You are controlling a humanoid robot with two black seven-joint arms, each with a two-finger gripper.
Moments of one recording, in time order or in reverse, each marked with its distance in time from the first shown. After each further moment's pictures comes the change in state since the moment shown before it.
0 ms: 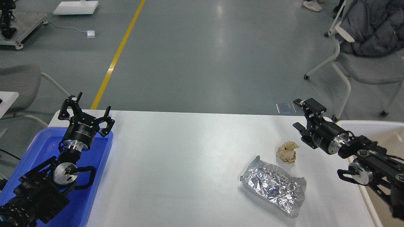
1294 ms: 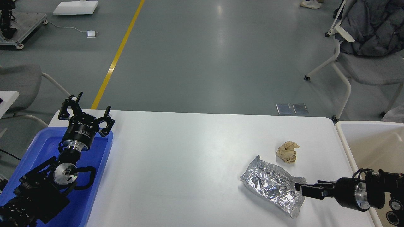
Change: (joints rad) left arm 0.000 0.000 0.000 0.000 0.000 0.000 0.000; right arm 0.123 -0.324 -0.628 0.350 -0.641 -0.065 -0.052
